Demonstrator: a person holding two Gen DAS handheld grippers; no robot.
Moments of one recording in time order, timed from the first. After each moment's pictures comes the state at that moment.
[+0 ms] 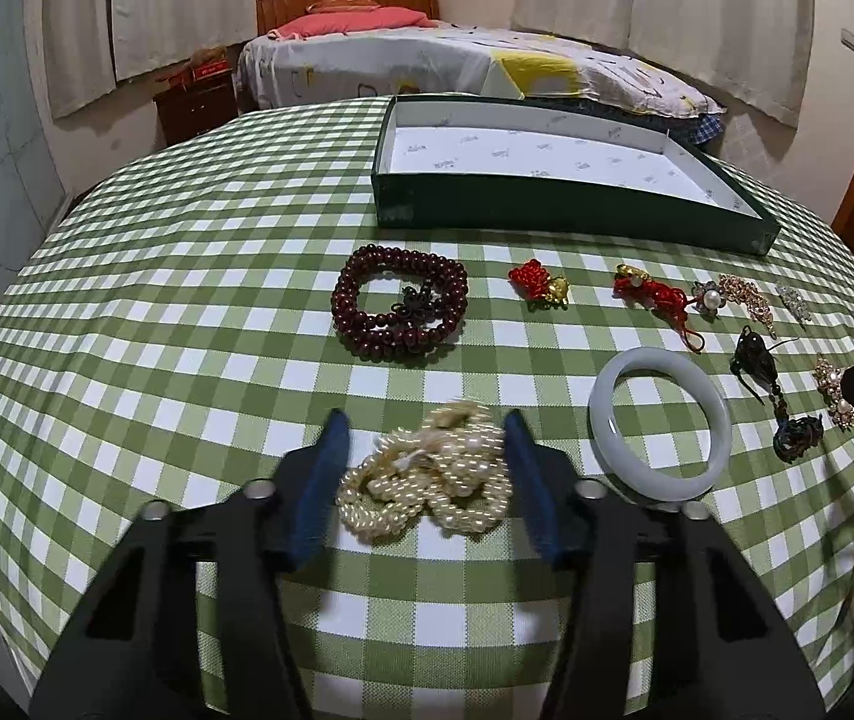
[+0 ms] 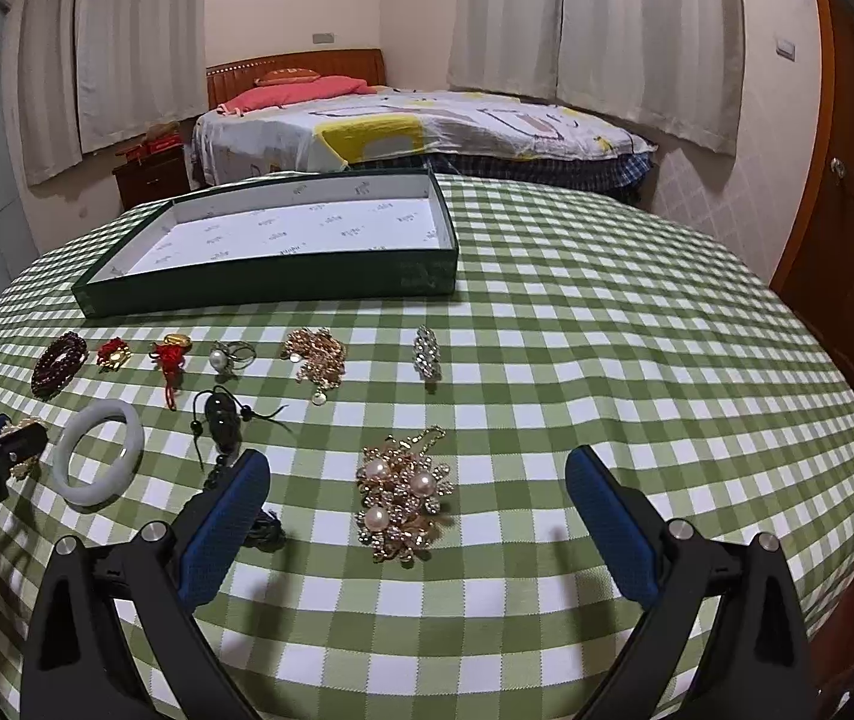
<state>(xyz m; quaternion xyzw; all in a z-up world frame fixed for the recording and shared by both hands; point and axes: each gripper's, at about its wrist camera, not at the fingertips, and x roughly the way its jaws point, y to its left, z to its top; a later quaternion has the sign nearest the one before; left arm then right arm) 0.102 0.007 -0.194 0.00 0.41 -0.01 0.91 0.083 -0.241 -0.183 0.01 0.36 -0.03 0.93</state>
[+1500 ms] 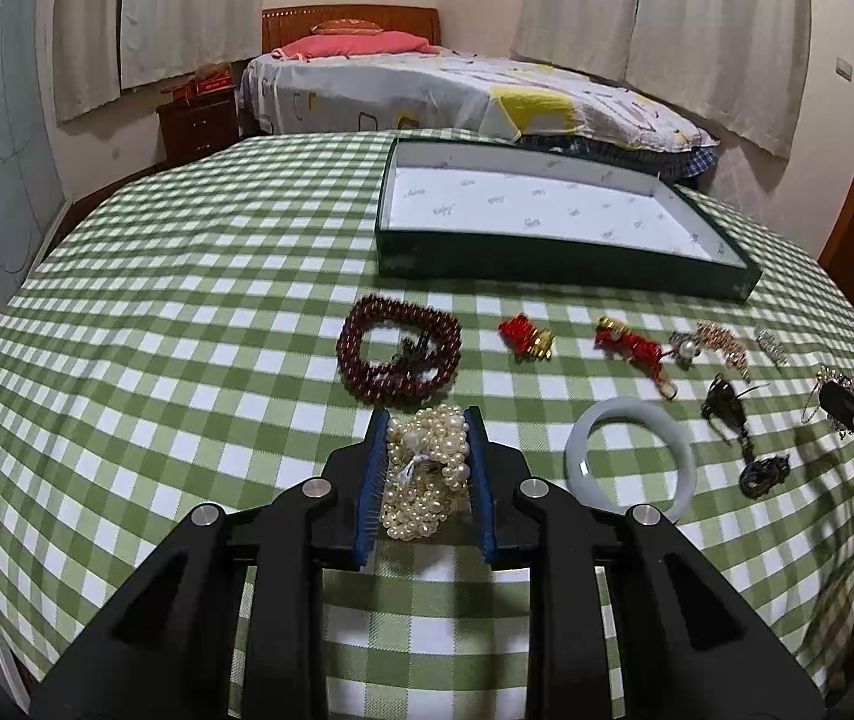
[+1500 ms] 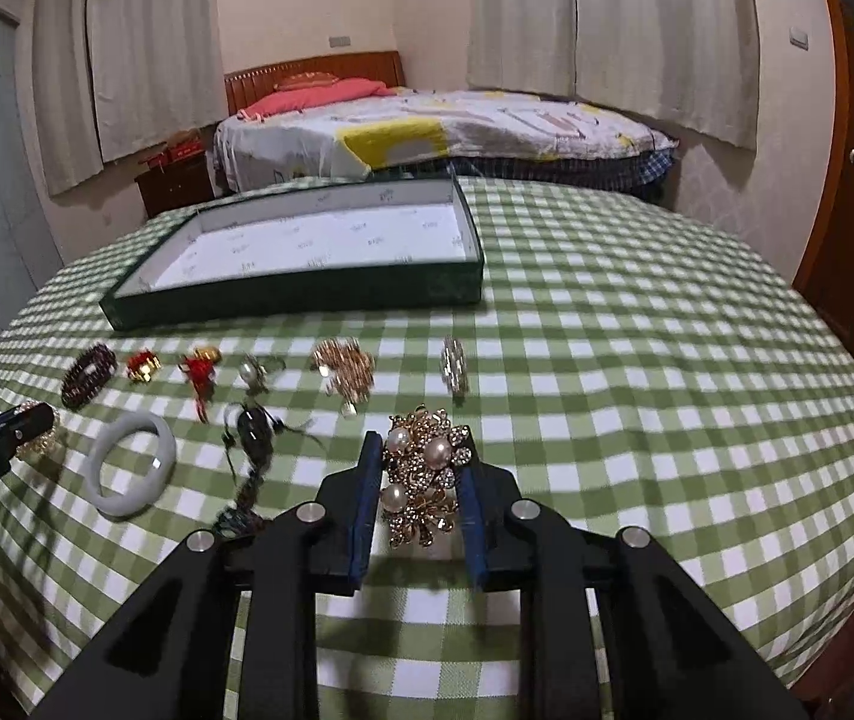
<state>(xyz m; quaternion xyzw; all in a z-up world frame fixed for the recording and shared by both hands) 0.098 0.012 -0.170 -0.02 0.38 -0.01 0.92 0.079 -0.236 -0.162 0.03 0.35 0.01 0.94</state>
